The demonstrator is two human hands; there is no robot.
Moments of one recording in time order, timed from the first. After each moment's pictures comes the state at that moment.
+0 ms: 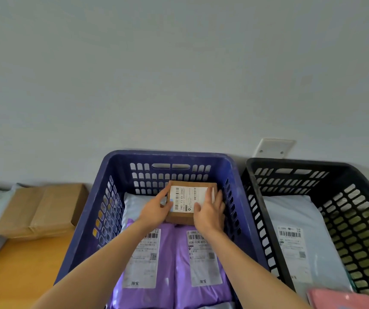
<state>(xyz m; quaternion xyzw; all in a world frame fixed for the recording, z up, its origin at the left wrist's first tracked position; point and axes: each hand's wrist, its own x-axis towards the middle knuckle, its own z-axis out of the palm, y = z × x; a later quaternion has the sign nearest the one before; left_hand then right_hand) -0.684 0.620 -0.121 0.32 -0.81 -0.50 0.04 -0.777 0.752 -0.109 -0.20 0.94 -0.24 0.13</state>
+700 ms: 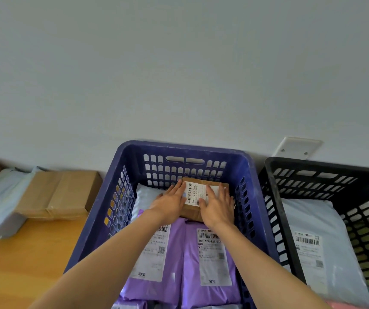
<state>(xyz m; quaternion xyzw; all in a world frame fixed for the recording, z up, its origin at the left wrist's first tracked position) -0.695 0.612 -0.132 0.25 -0.93 -0.25 -0.10 -0.793 0.740 -0.122 -0.31 0.93 -0.12 0.15</state>
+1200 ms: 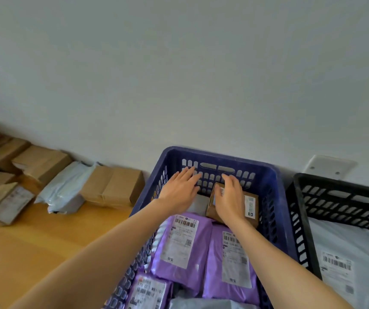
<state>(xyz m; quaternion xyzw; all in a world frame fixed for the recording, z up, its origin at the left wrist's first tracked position) -0.629 0.615 -0.039 0.28 -0.95 -0.11 0.04 -0.753 0.716 -0.067 -0.37 0.86 -0.35 0.07</state>
